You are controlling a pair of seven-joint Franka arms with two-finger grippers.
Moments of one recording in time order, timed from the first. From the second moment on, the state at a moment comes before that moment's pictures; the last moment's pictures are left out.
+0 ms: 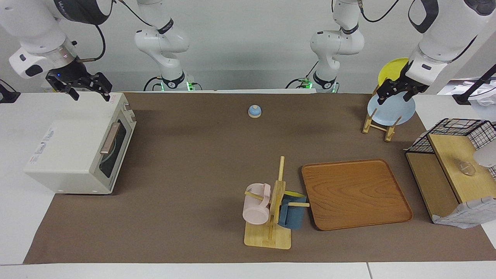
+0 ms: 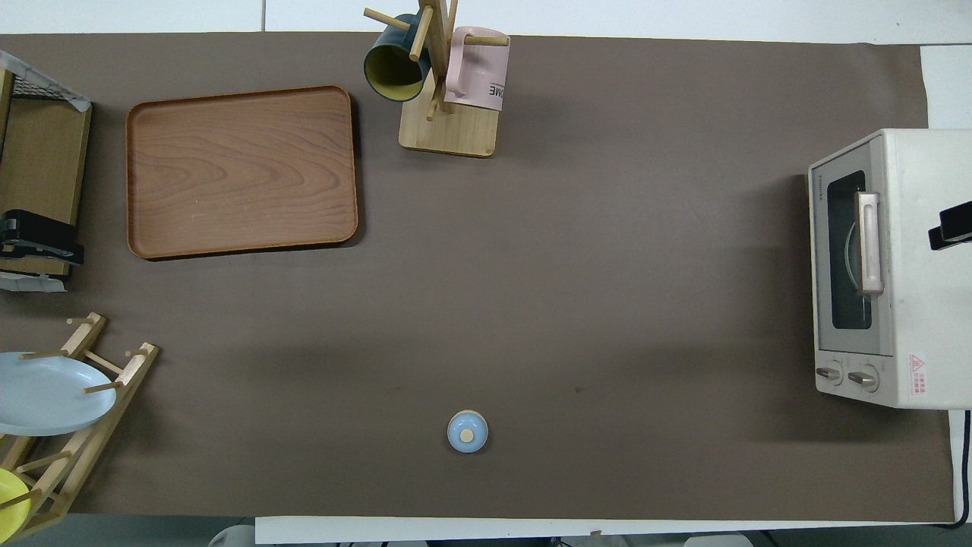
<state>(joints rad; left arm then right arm) -0.18 -0.13 0.11 -1.75 0.03 1.53 -0.09 -0.02 -0.03 -0.13 -1.57 -0.06 1.44 -0.11</state>
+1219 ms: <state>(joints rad) -0.18 -0.13 0.11 -1.75 0.03 1.53 -0.09 0.01 -0.02 -0.12 -1.83 -0.09 1.75 -0.12</state>
